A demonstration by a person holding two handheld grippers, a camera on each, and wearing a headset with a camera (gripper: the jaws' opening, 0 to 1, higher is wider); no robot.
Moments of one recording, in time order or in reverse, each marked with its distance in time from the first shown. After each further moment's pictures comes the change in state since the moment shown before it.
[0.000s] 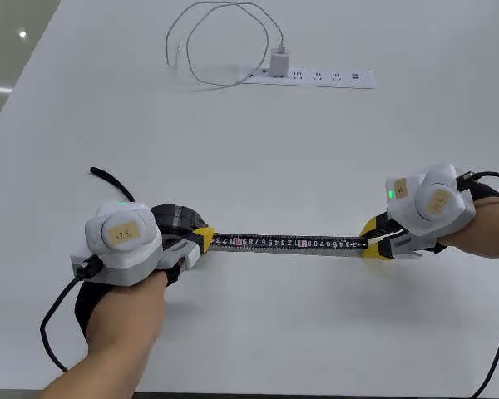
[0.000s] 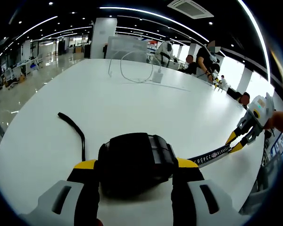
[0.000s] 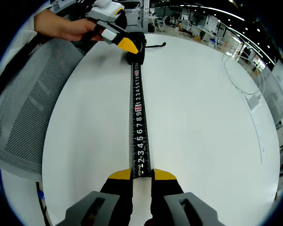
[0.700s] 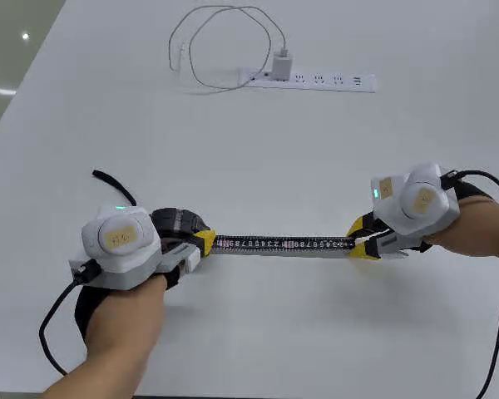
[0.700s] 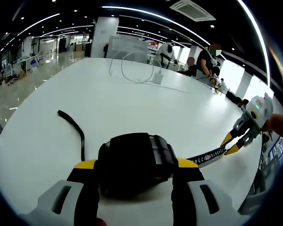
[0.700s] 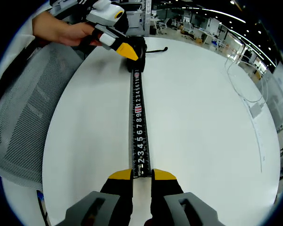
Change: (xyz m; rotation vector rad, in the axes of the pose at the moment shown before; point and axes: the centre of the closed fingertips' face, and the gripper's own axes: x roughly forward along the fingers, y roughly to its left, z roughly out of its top) left arm 0.000 0.001 0.001 -0.031 -0.004 -0.019; right arm 0.009 -0.007 0.020 -0.011 -0.026 0.011
